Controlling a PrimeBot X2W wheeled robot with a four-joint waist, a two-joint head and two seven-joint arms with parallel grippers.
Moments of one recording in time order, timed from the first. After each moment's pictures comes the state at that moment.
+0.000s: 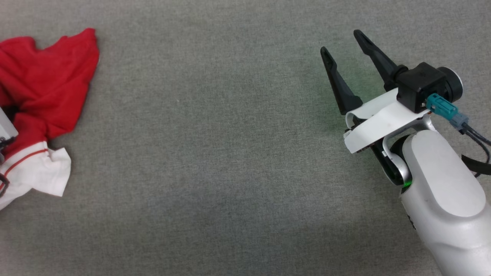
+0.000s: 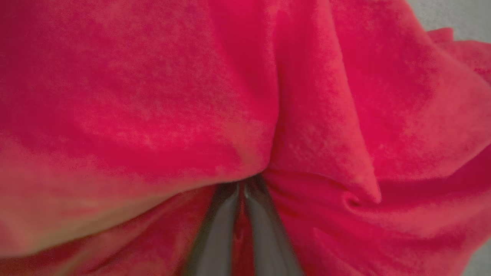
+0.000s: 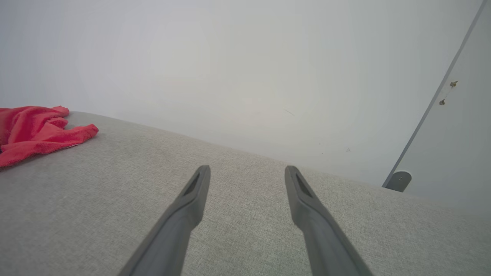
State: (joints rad) left arm -1.00 0.67 -0.37 1.06 -0.98 -0.13 0.50; right arm -0.77 -0.19 0.40 0.40 0.29 0.13 -0.22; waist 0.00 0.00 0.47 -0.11
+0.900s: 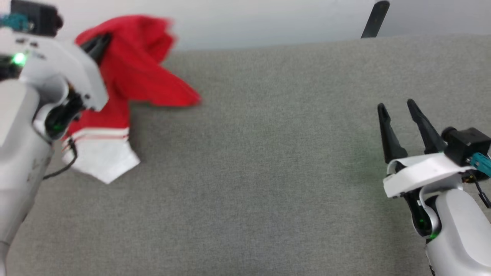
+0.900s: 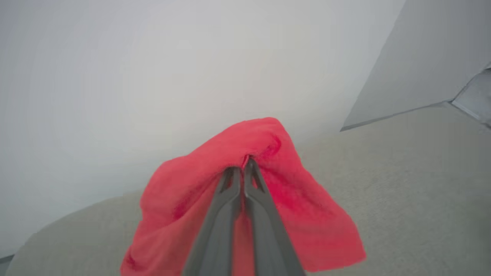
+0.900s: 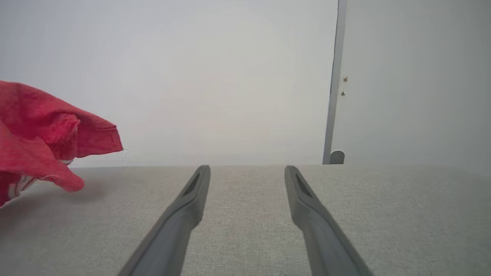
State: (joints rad) left arm -1.08 0.63 -0.72 0.69 -0.94 -0.13 0.15; right arm -0.50 -0.19 0.17 0.44 0.36 0.13 -0.26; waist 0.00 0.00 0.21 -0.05
